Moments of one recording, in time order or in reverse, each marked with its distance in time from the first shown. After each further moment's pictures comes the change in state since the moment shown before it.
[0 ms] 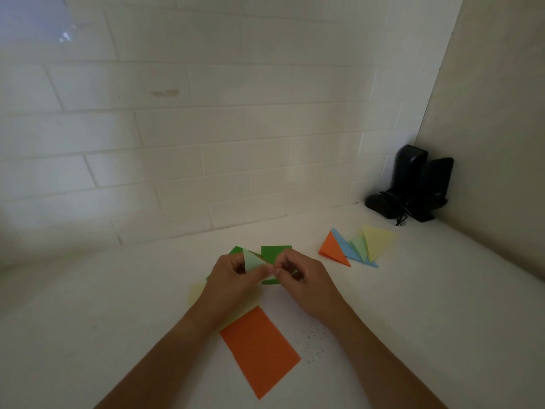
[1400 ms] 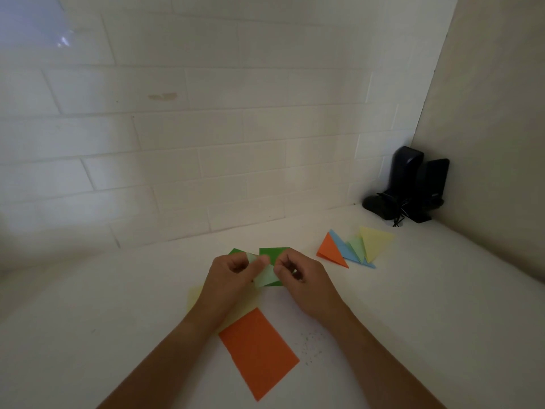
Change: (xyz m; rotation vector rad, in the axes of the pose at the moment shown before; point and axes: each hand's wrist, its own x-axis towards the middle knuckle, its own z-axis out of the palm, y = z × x) left_hand 0.001 0.001 0.001 0.021 0.058 0.035; right_hand 0.001 0.001 0.000 0.015 0.044 0.032
